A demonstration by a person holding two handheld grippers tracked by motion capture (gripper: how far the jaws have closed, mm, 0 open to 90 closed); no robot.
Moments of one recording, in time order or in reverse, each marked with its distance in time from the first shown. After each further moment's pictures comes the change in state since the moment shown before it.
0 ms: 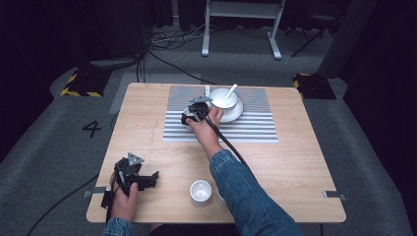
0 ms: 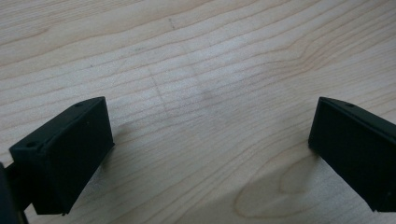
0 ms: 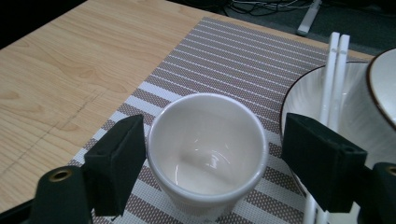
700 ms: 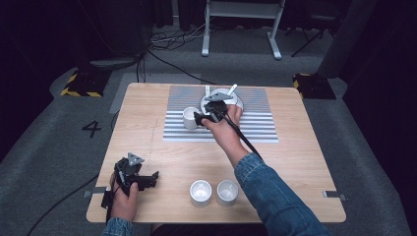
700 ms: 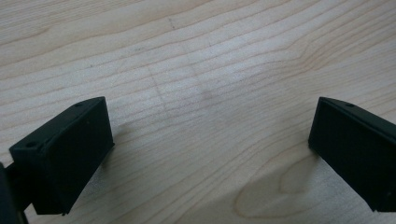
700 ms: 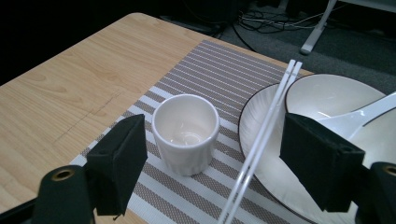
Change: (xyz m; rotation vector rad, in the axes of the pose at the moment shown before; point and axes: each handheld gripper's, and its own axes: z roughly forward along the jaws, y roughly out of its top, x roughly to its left) left arm 0.000 0.000 0.000 0.000 -0.001 0.002; right arm -0.027 0.008 -0.081 -0.044 0.054 -0.060
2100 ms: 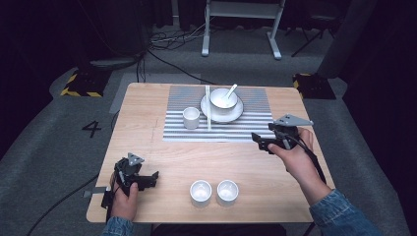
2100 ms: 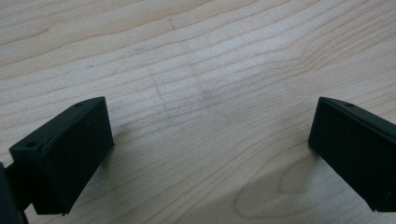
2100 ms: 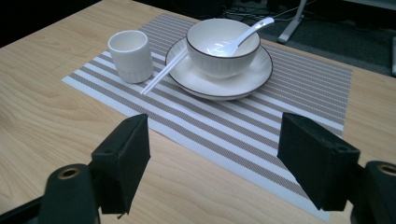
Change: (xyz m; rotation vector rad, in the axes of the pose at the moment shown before) left arm 0.000 0.000 0.000 0.001 -0.001 -0.001; right arm -0.094 -0.080 -0.160 -0.007 -0.011 0.027
